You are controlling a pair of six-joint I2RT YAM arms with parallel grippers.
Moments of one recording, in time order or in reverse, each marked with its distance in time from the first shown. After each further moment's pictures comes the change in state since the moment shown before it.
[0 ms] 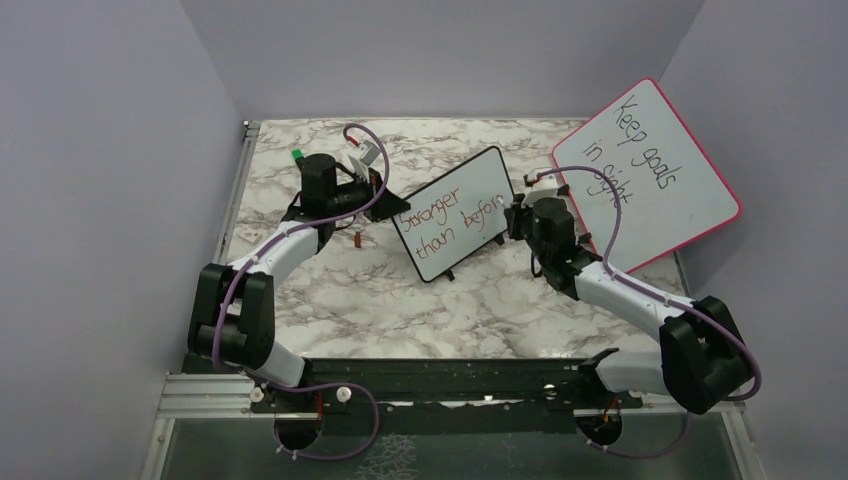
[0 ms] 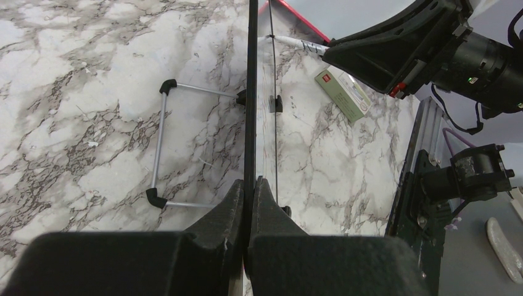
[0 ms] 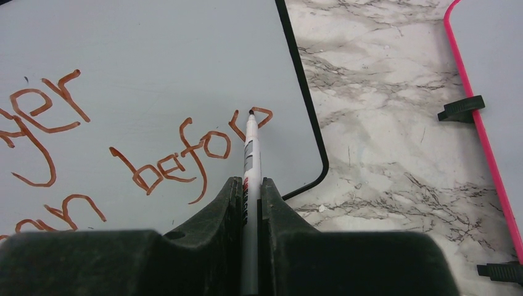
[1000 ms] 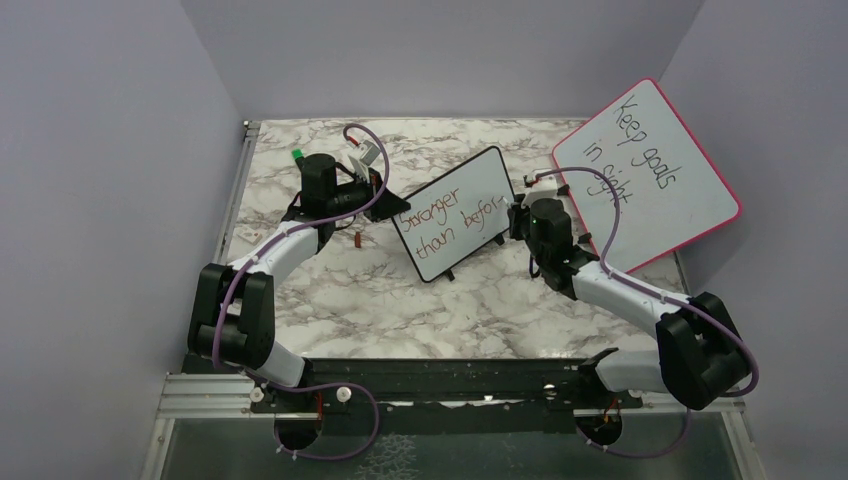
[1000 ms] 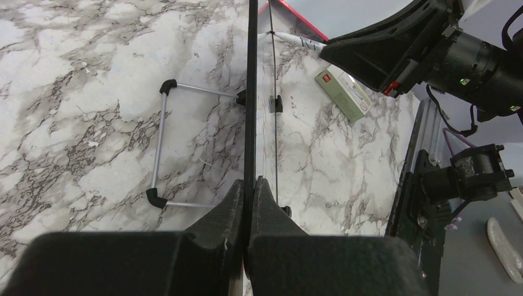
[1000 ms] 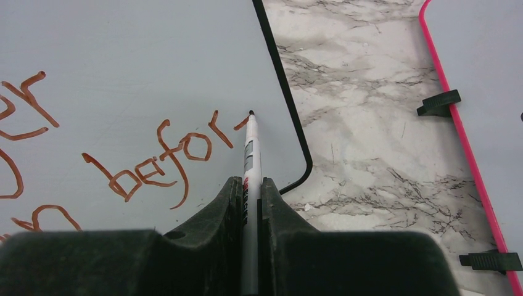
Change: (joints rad) left arm 0.000 0.000 0.000 0.000 0.001 0.000; right arm 0.006 0.018 -0.003 0.012 0.071 -0.007
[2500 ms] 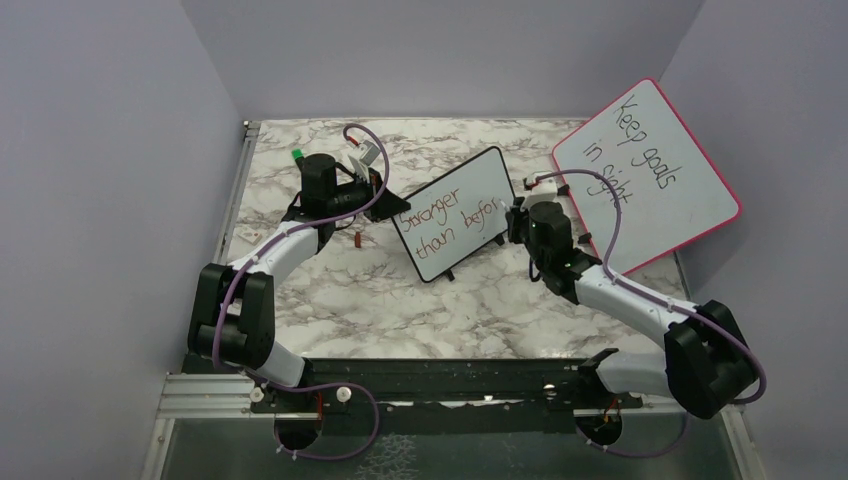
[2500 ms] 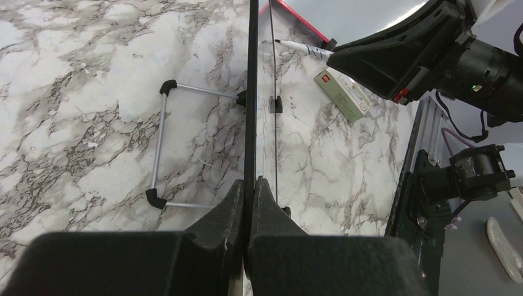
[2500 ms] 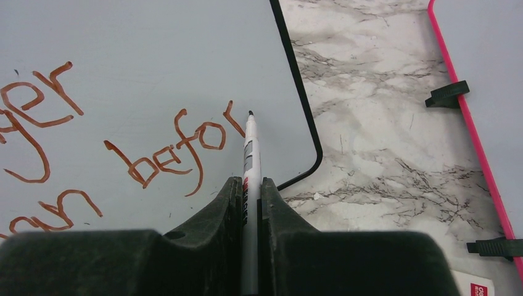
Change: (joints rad) left arm 0.000 0.000 -0.001 0.005 0.002 -0.002; right arm 0.026 -0.051 -0.005 -0.054 0.027 0.017
